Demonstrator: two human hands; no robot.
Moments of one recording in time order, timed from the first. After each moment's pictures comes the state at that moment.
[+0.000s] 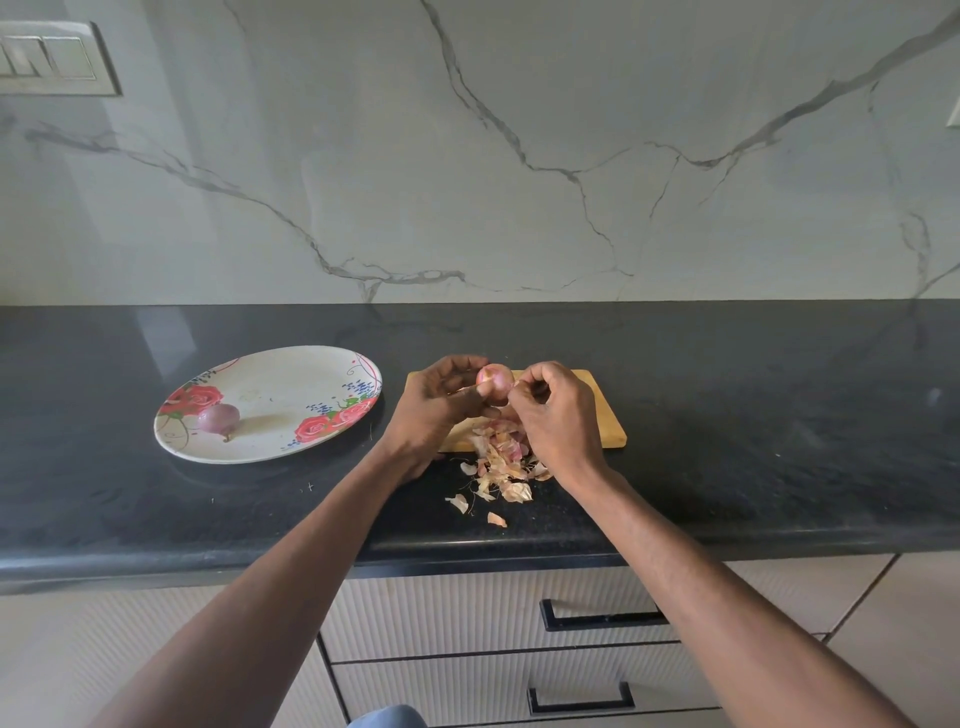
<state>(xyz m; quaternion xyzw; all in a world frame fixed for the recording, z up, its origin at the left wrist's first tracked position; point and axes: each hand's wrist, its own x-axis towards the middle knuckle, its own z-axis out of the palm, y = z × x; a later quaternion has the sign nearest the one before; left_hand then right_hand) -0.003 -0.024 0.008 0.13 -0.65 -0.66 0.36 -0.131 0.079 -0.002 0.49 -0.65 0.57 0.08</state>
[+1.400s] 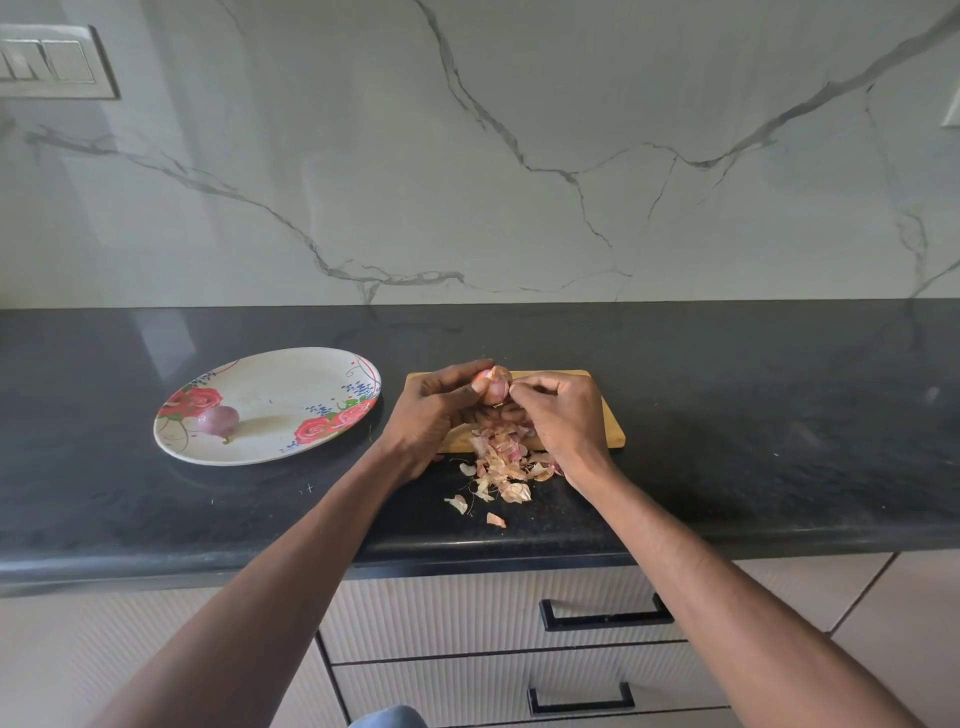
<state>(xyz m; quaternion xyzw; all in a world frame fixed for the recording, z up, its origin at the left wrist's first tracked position) -0.004 -0.023 0.010 0.14 -0.61 -0.71 0.33 -0.129 0.084 0.009 0.42 -0.63 0.64 -0.09</state>
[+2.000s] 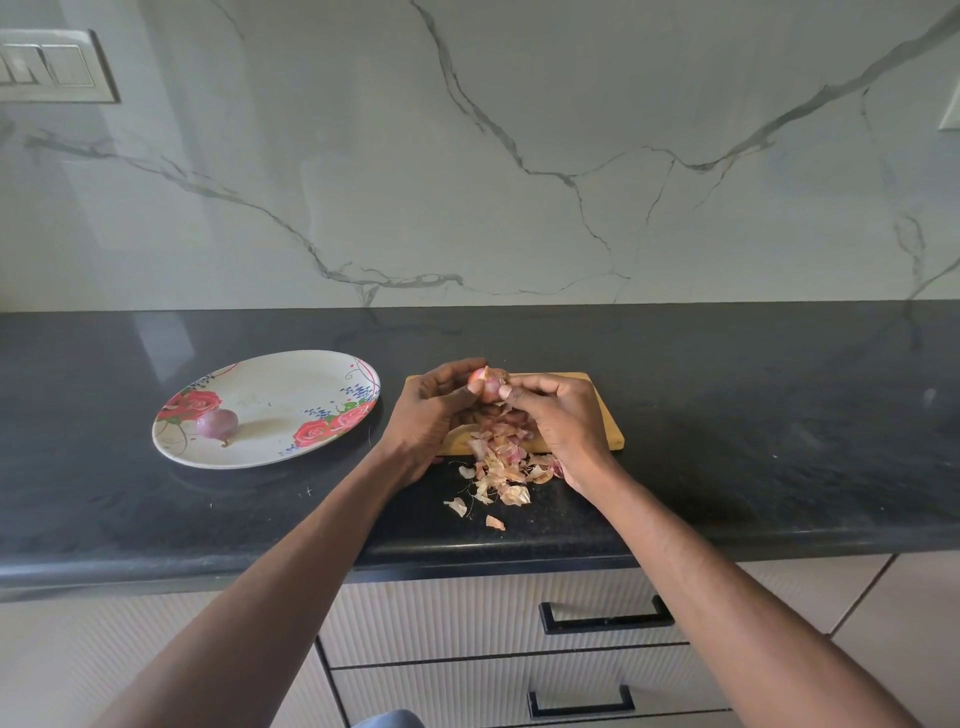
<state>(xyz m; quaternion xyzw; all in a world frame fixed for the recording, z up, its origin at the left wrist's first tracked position) -0.005 -0.025 0.008 0.14 -0.59 -0.71 0.35 -0.137 0.080 0.005 0.38 -0.62 0.66 -0.16</state>
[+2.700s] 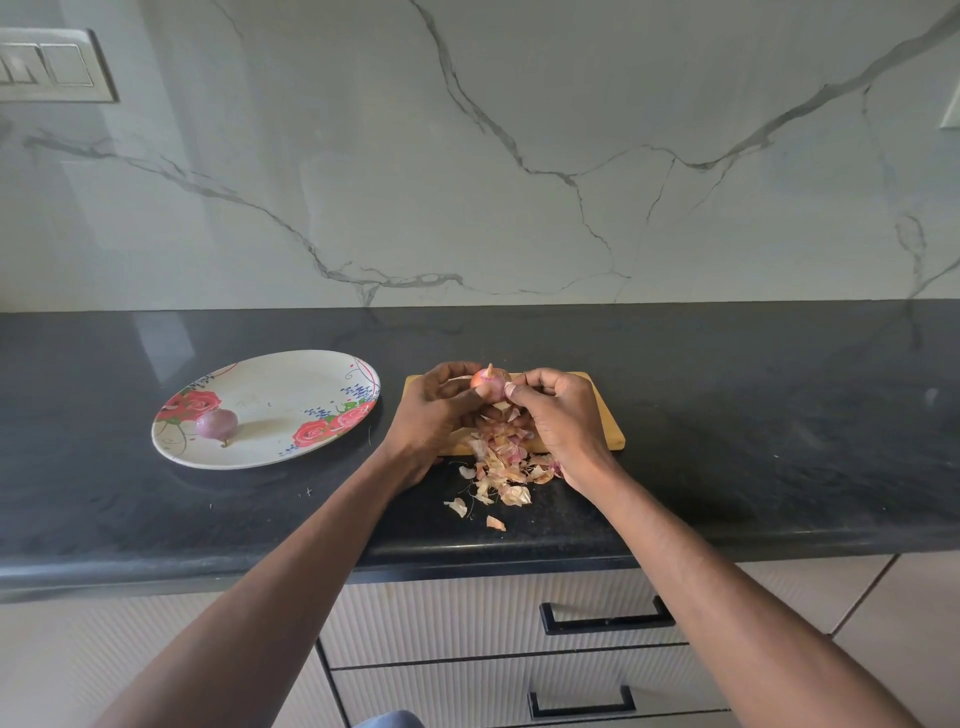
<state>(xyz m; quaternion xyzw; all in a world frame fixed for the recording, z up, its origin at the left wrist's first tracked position) -0.004 -0.019 0.011 0.16 -0.62 -0.68 0.35 -0.133 0.079 0.008 0.38 -0.64 0.65 -0.15</state>
